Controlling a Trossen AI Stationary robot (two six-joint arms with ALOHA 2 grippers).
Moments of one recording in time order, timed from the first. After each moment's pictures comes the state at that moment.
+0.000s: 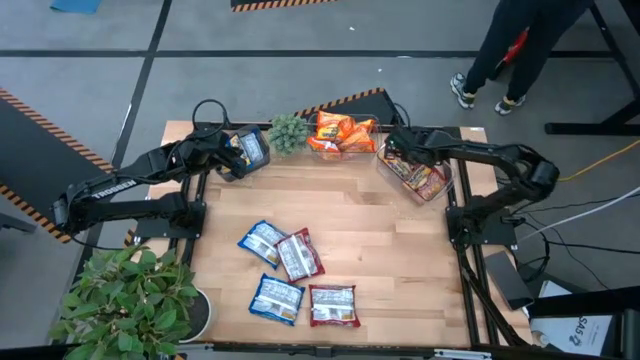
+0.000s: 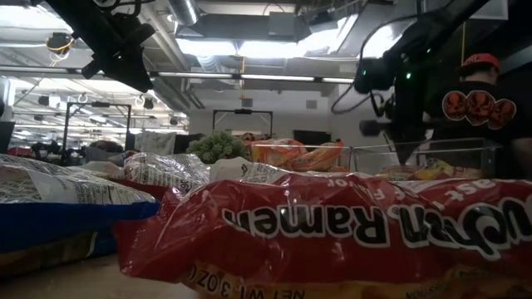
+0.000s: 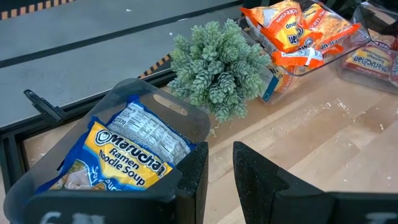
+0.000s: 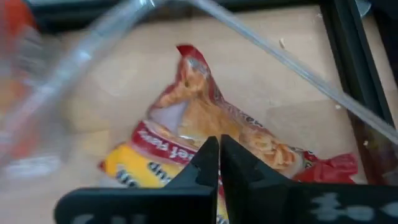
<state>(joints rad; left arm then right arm) 0.48 0.71 0.72 -0.66 -0.33 -0.47 -0.63 1.44 0.85 -0.69 0.45 1.02</state>
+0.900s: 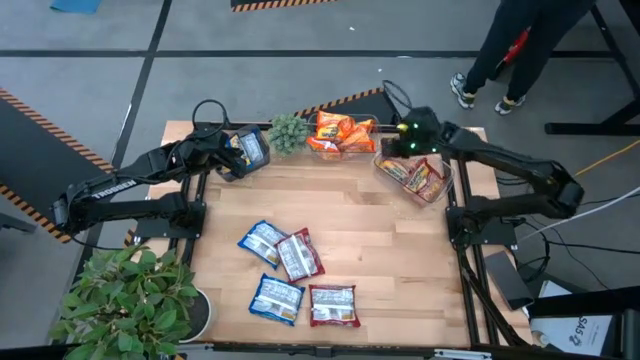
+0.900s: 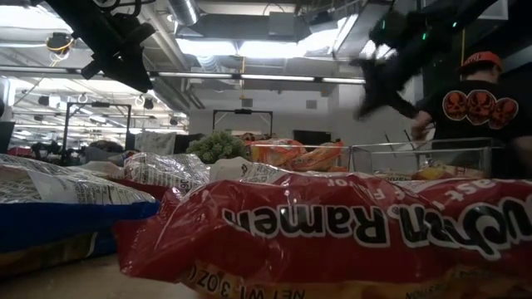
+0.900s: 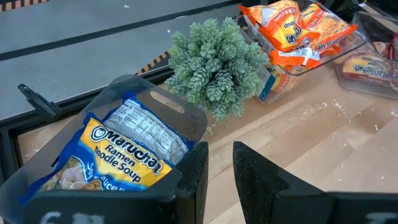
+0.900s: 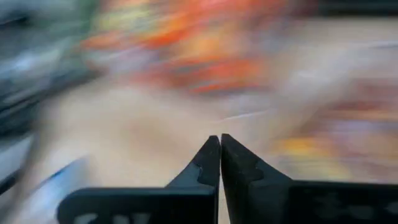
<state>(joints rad) 0.48 0.71 0.72 -0.67 -0.32 -0.49 -0.67 1.21 0.85 -0.44 -0.17 0.71</state>
